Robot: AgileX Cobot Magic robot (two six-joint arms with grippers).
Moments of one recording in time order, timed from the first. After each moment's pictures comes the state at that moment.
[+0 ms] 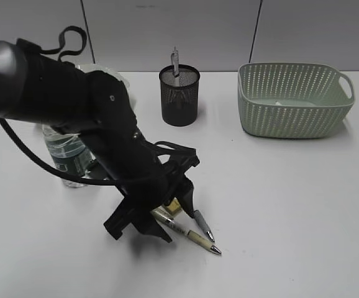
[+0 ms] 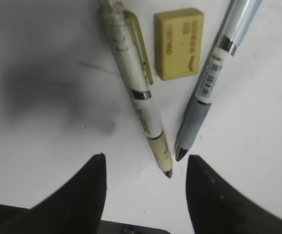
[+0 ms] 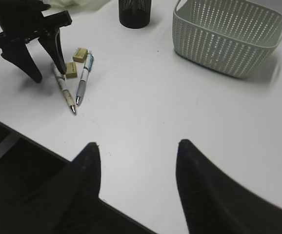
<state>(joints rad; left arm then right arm) -0.73 1.93 -1.14 -0.55 0.67 -0.99 0.53 -0.01 -0.51 0.01 1.04 -0.04</state>
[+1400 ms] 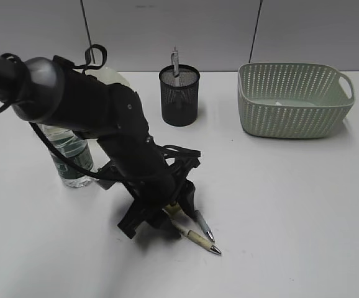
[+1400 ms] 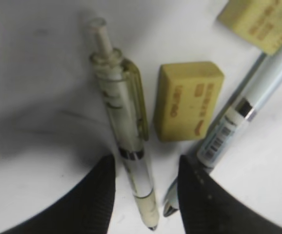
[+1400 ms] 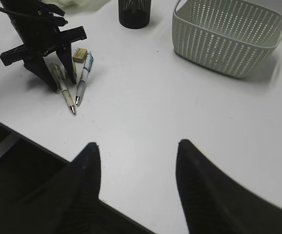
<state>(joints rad) -0.72 2.08 -1.23 -0.56 0.66 -1.08 0.53 -0.01 -0.51 0.01 1.04 -0.04</state>
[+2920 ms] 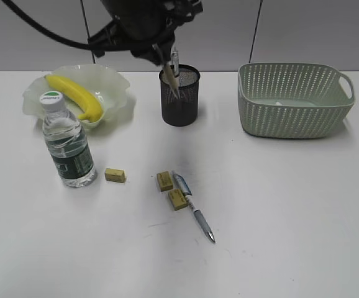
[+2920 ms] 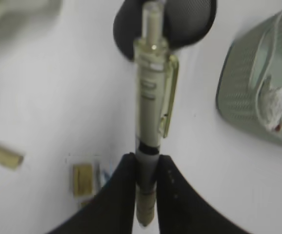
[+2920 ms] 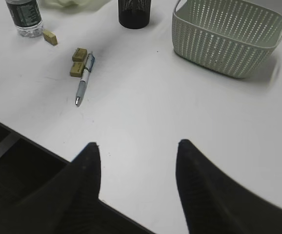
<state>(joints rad) -0.71 1.93 -1.76 0.16 0.96 -1.09 0.53 -0.01 -0.51 0.01 1.04 -0.04</state>
